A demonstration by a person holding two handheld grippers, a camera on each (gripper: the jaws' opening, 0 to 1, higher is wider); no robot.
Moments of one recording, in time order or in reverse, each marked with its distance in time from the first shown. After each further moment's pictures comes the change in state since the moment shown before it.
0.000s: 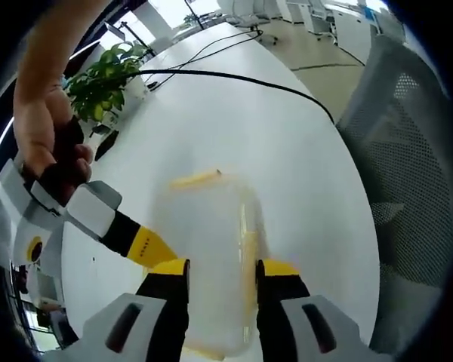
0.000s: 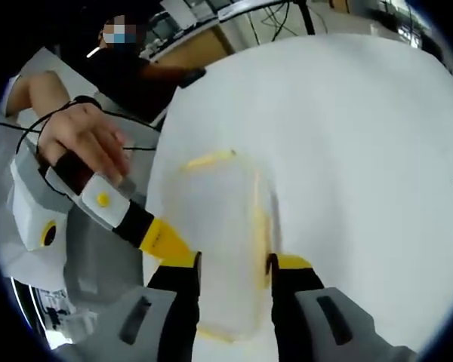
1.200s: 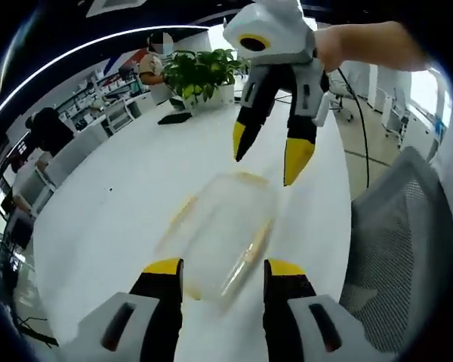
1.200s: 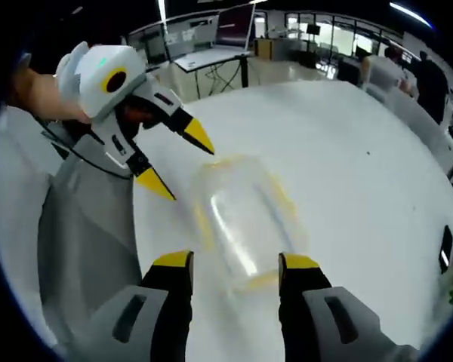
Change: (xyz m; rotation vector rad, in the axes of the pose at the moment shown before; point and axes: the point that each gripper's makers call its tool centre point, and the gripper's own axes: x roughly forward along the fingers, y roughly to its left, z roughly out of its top) left arm -0.067 0.006 -0.041 -0.575 -0.152 0.129; right arm -0.045 0.067 -0.051 0.150 -0.381 -0.471
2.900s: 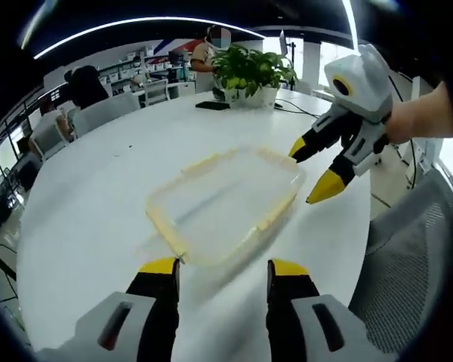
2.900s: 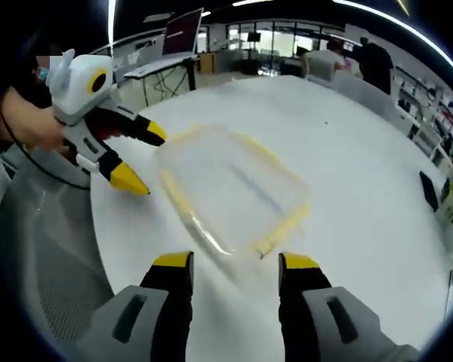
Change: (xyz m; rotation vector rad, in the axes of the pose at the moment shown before) left arm 0.024 -0.001 -0.051 -0.271 -0.038 0.100; right arm 0.039 -0.007 -0.052 0.155 -0.082 -0.246
